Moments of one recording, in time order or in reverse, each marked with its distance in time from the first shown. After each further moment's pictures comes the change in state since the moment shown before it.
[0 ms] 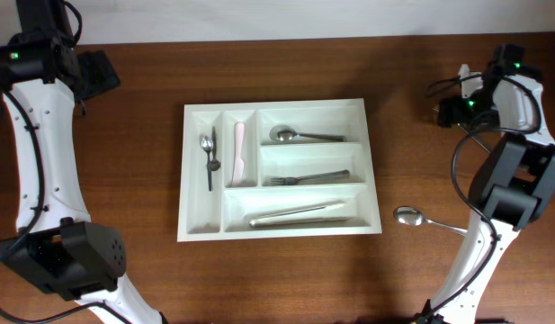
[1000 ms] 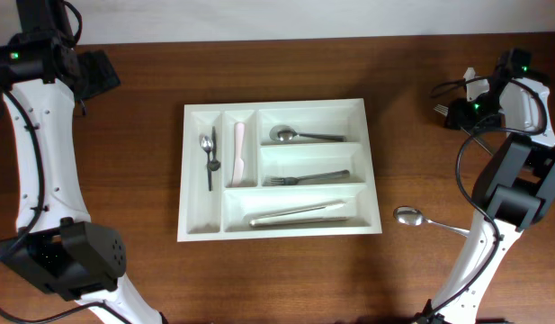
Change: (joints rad) left arm 0.000 0.000 0.000 0.000 0.000 0.000; right arm -0.018 0.016 0.004 -0.013 -0.060 0.001
